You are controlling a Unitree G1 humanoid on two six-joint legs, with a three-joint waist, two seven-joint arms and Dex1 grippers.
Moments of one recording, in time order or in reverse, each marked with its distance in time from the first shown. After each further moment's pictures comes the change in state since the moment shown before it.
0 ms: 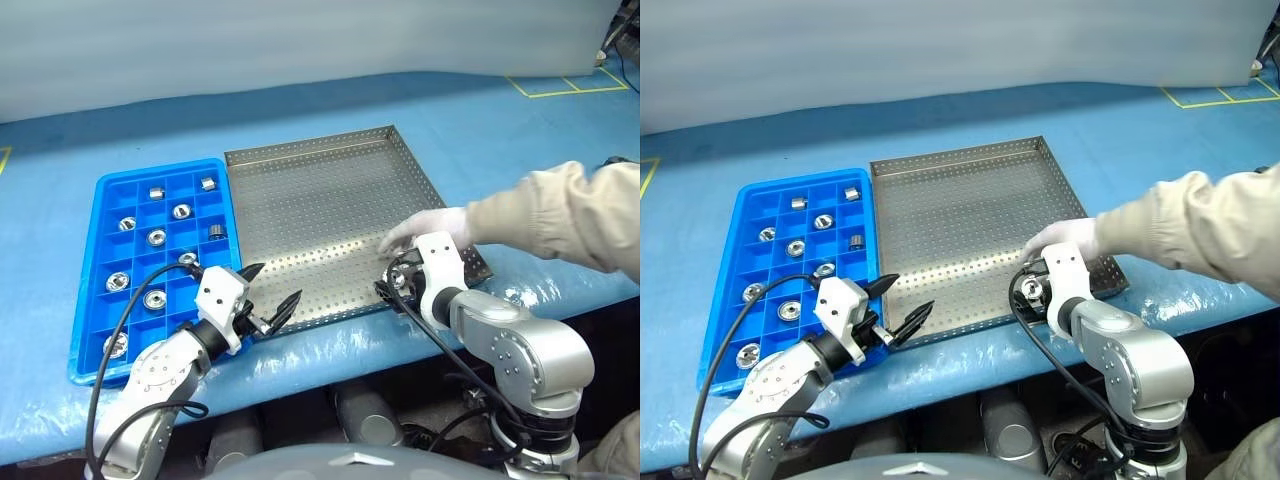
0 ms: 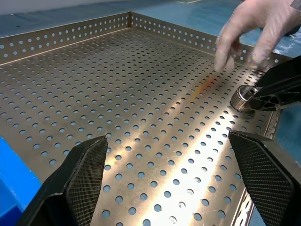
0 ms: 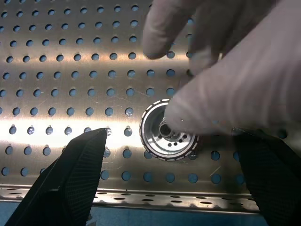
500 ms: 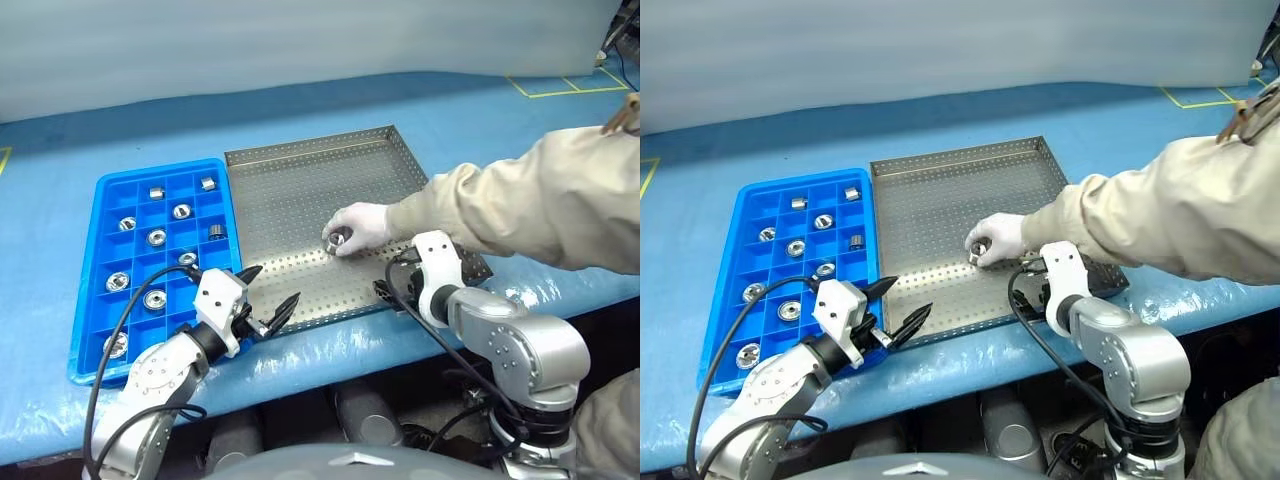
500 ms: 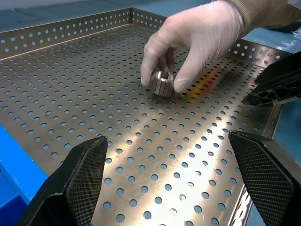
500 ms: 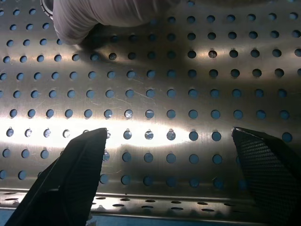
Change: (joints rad) left arm 0.018 0.005 0.004 0.000 0.000 -0.006 -0.002; right arm -0.021 -0.002 0.005 0.035 0.008 0.000 -0.006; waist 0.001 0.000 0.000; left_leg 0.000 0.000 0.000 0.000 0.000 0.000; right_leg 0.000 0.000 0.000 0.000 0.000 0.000
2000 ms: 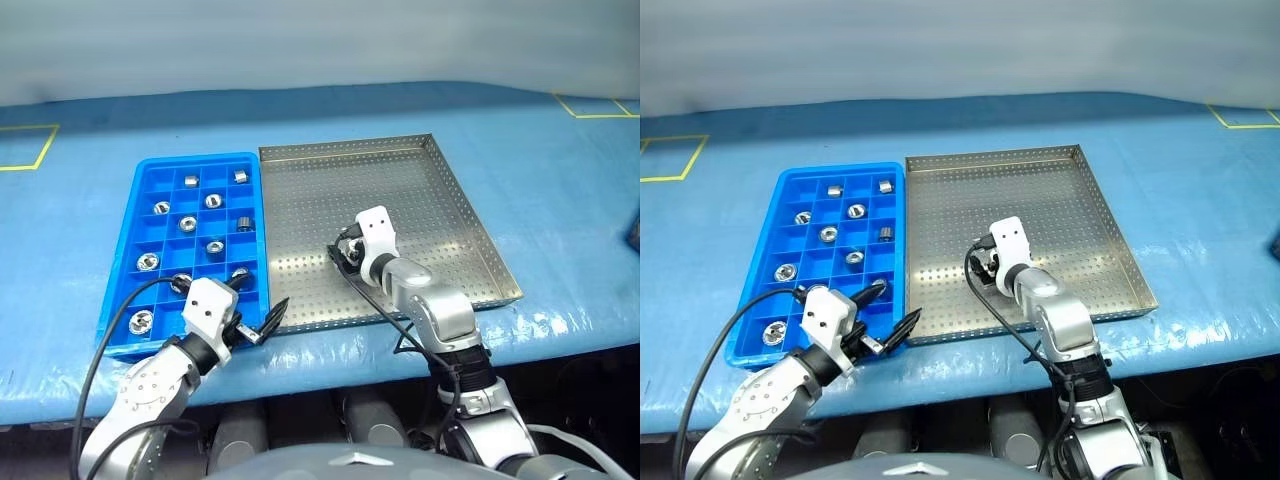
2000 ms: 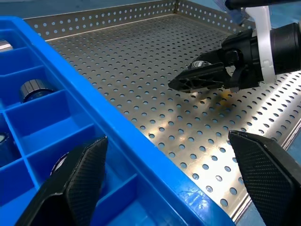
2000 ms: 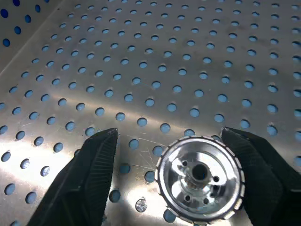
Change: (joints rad) left arm 0.087 0.010 0.030 -0.045 0.002 -0.005 0.048; right arm -0.130 0.101 0.232 0.621 -0.149 -0.789 0.038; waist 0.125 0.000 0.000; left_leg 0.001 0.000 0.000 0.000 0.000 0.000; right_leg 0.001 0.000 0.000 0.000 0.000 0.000
